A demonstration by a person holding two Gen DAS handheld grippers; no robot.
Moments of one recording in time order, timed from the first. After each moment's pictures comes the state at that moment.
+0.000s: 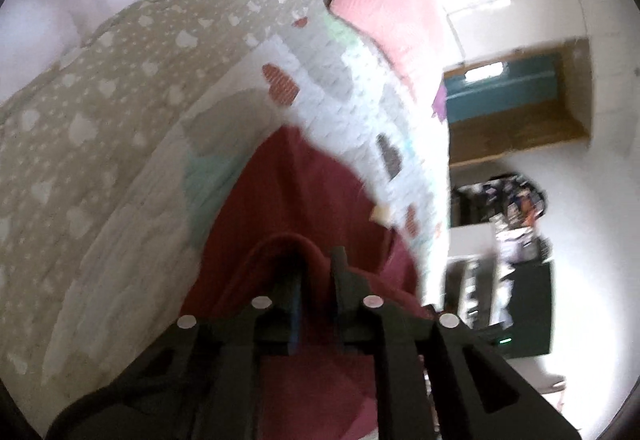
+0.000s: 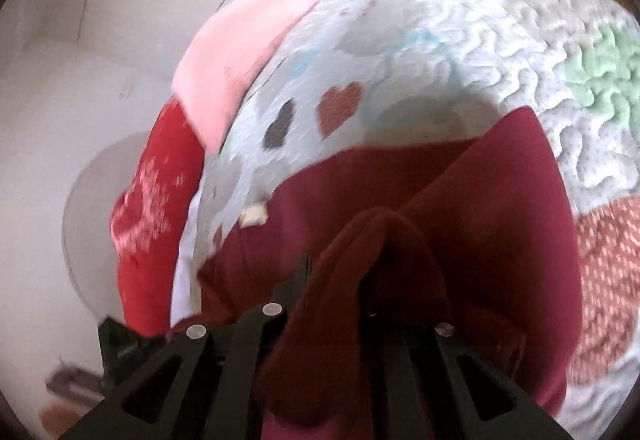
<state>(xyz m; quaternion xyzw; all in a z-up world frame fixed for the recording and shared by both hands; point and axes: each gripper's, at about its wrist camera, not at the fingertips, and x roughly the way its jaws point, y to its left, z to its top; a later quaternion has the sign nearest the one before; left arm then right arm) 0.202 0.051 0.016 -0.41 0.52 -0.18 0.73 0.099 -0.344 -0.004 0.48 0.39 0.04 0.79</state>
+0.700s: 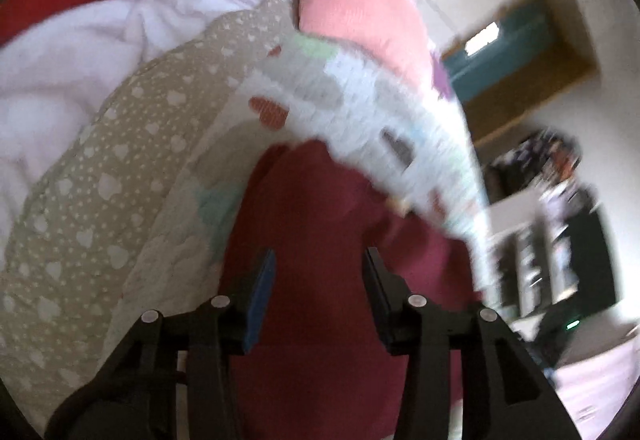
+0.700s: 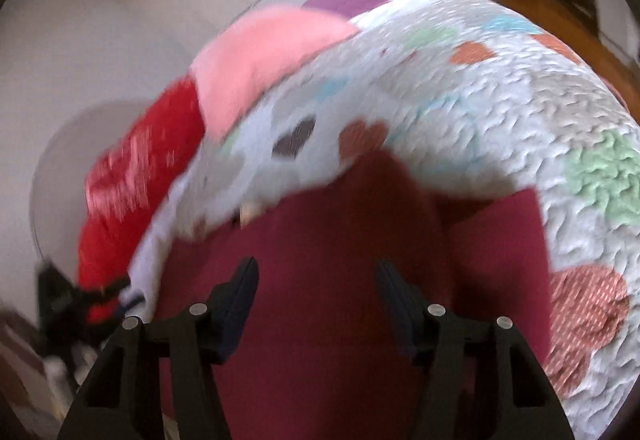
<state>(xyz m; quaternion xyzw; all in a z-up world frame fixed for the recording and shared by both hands) 0.176 0.024 0.043 -0.23 0.51 -0.16 0.82 0.090 -0.291 0.031 0.27 0.40 0.04 0.87</state>
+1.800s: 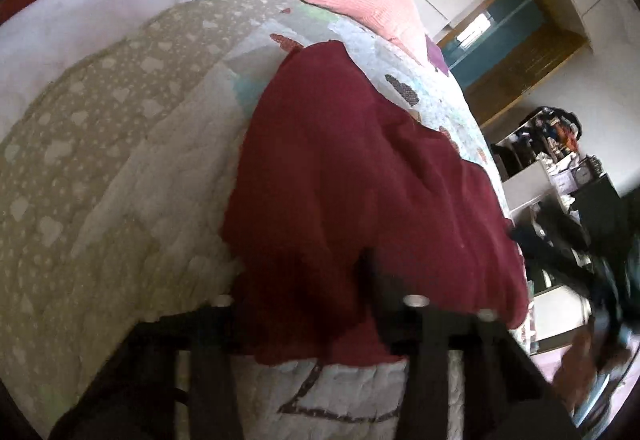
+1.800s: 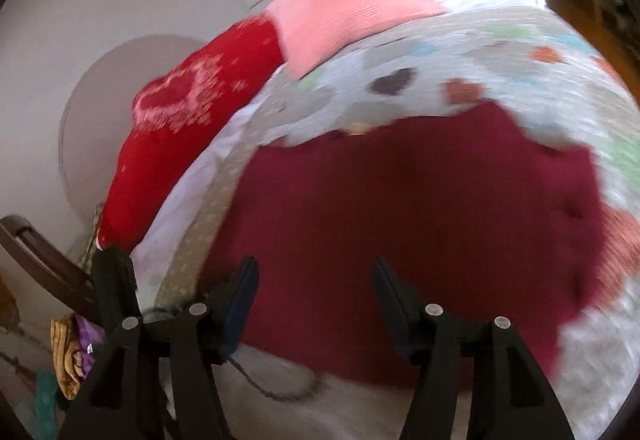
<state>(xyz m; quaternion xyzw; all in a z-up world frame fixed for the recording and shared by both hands) 0.070 0.028 0.002 -0.23 0.48 -0.18 0.83 0.072 -0.184 0.071 0.21 0.43 0.15 0.87</state>
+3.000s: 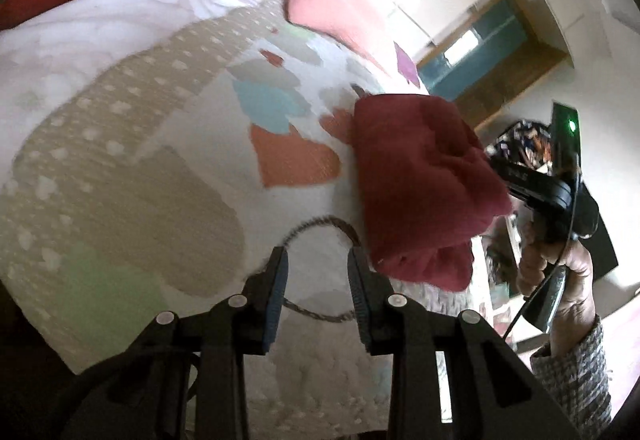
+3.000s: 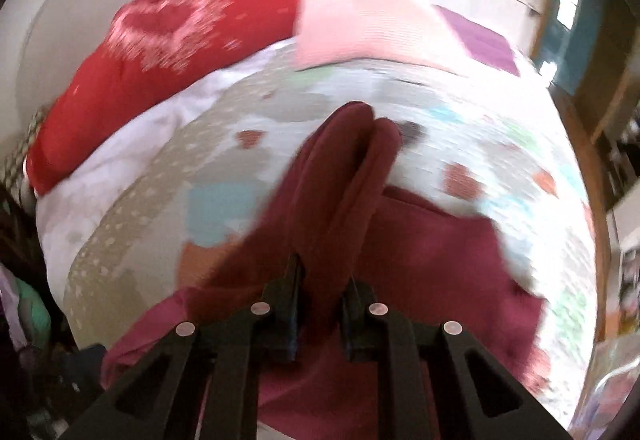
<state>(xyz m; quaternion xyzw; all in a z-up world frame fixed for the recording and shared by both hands) -0.027 0.029 0.048 -0.24 0.46 -0.19 0.84 0.107 -0.187 0.100 0.01 0.45 0.07 0.89</state>
